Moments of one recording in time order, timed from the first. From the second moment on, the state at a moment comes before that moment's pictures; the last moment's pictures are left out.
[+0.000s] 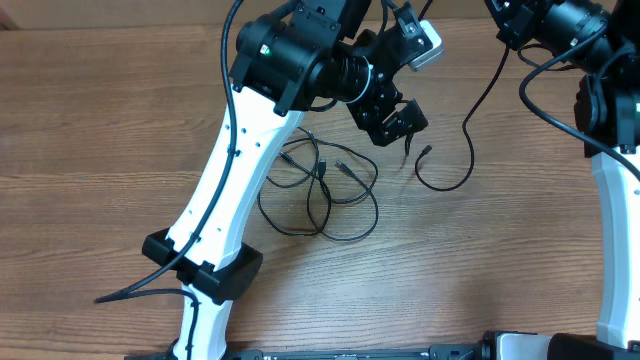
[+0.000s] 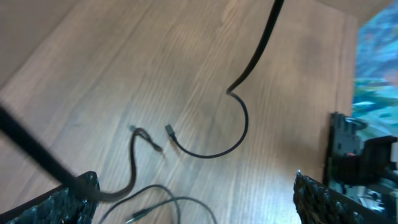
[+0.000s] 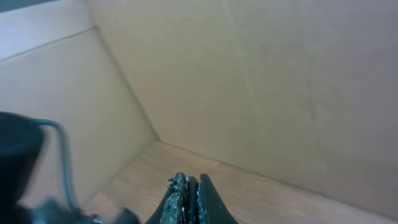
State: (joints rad) left arm -0.58 2.12 2.70 -1.48 0.52 0.36; right arm -0.07 1.51 1.73 -0.28 -0.81 0.33
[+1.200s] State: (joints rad) left arm -0.58 1.92 2.70 -1.45 0.26 0.35; right arm -0.09 1.56 1.73 -0.46 0.06 0.71
